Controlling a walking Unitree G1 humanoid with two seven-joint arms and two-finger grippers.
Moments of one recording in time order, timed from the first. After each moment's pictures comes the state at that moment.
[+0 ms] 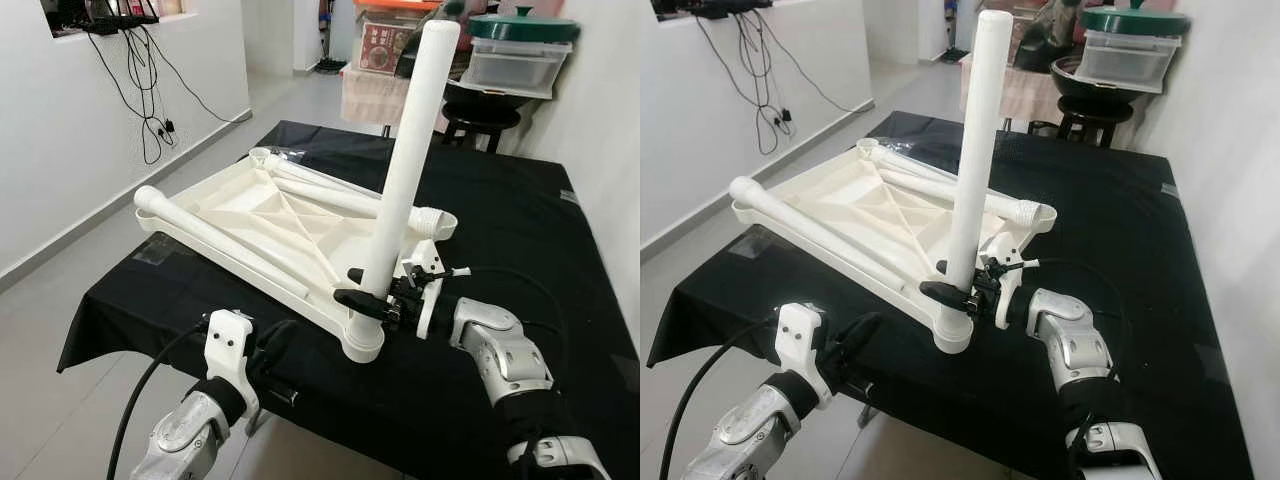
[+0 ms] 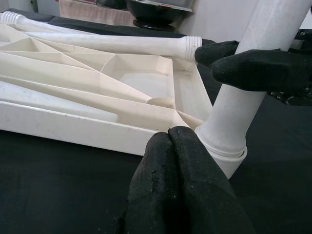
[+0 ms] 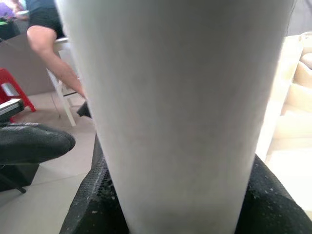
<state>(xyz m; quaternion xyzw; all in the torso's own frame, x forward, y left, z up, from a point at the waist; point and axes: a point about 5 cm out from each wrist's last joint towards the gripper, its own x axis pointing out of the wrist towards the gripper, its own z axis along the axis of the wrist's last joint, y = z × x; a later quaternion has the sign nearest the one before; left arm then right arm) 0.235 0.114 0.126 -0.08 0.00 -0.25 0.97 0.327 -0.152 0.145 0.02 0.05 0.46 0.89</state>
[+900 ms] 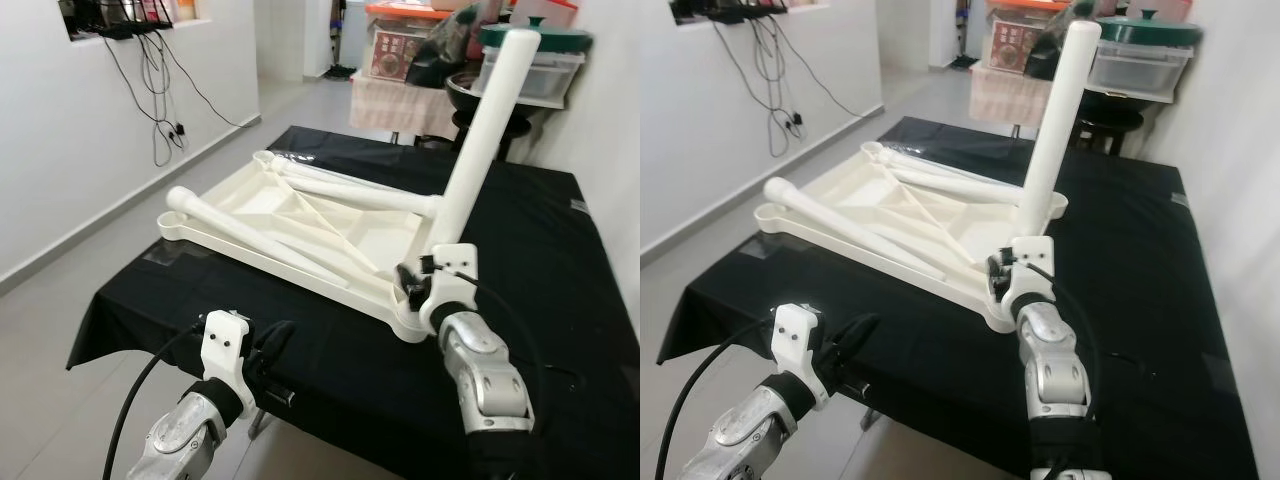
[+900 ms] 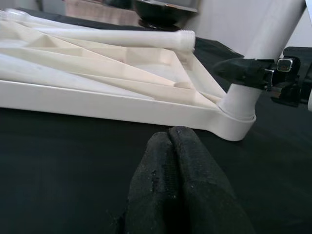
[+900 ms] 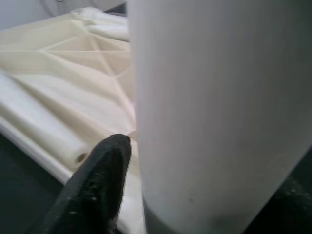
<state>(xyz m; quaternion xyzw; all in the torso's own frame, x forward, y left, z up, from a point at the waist) 0.234 0.116 0.125 -0.09 0.00 -0.24 0.97 0.321 -0.160 0.137 0.00 0.09 0.08 0.99</state>
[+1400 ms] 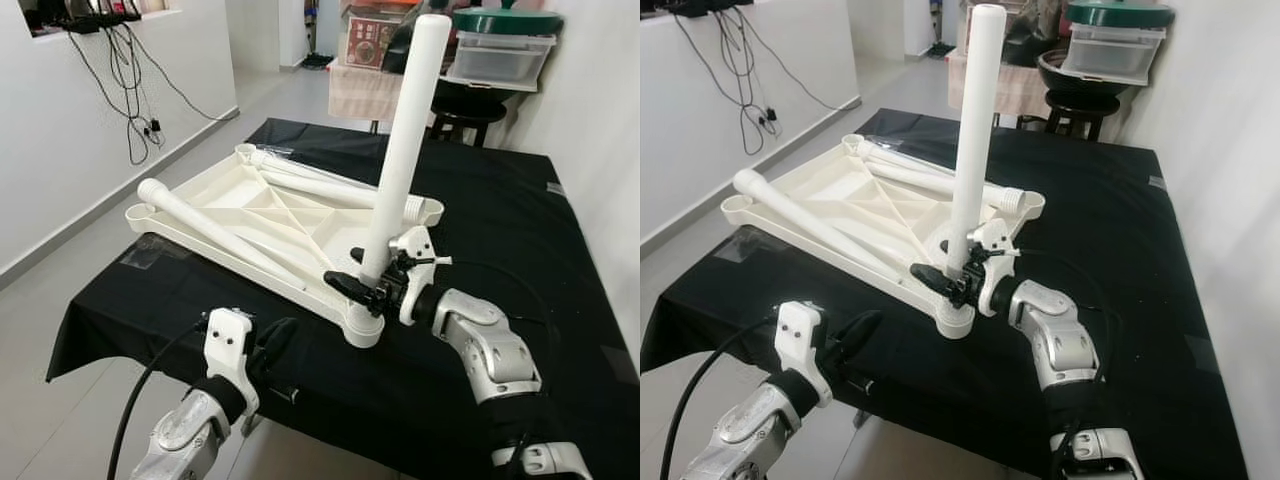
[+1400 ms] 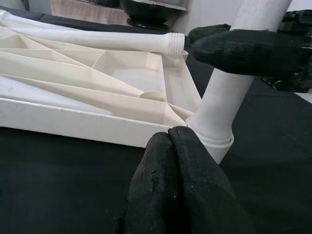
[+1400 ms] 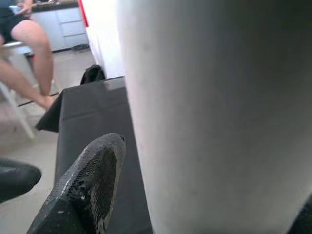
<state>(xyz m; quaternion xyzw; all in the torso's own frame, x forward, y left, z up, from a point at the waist) 0.236 0.114 0.127 -0.09 0.00 -0.24 0.97 0.329 -0.139 0.162 -0.01 0.04 0.43 0.90</state>
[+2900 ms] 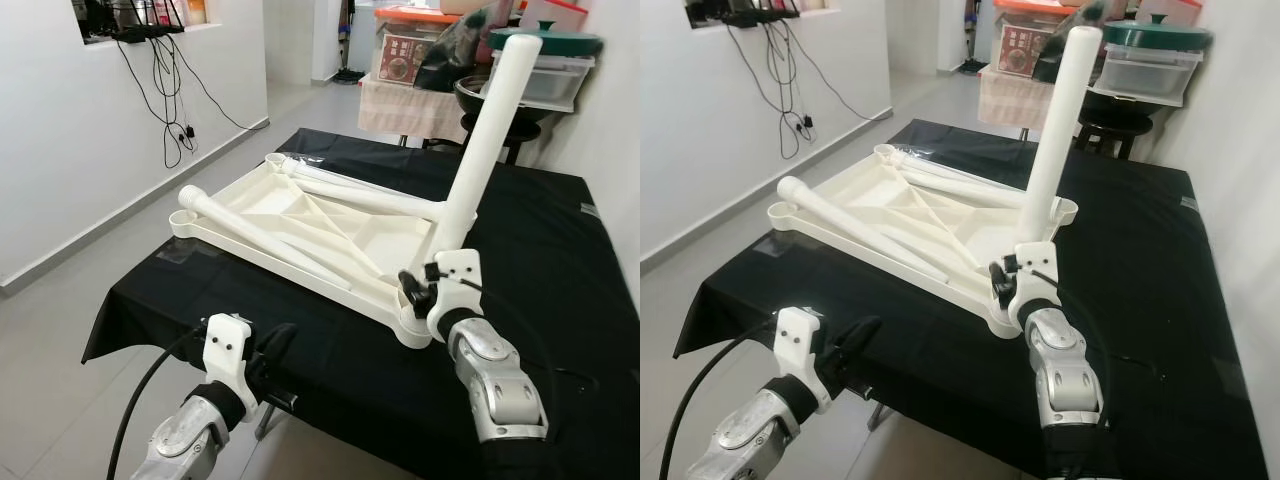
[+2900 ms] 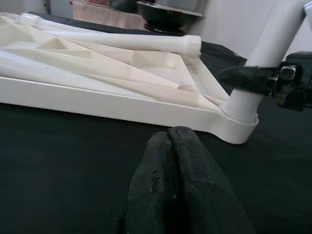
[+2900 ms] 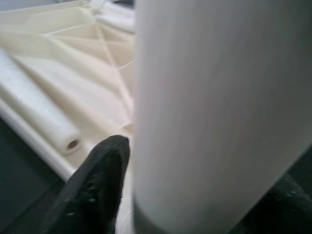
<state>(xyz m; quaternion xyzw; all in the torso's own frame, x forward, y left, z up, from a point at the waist) 0.232 0.116 0.123 -0.09 0.00 -0.24 0.97 0.319 -0.169 0.130 -0.03 0.10 0.08 0.99</state>
